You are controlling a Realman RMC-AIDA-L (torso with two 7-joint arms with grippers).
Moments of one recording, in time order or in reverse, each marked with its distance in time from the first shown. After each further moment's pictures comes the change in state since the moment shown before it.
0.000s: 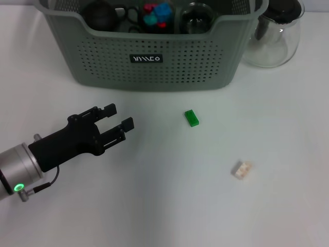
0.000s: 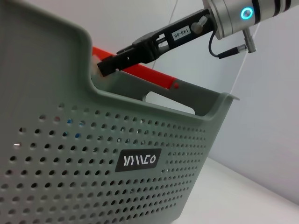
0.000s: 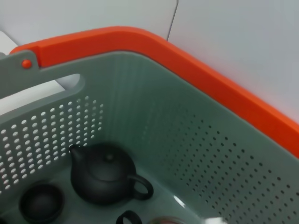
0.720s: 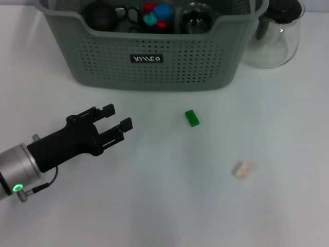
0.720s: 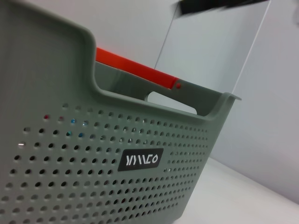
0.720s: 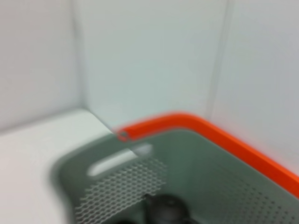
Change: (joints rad) left arm 0.004 0.001 -0.006 0.003 0.003 0.001 -0.001; right arm -0.574 -0.013 0.021 -1.062 0.314 -0.578 -0.150
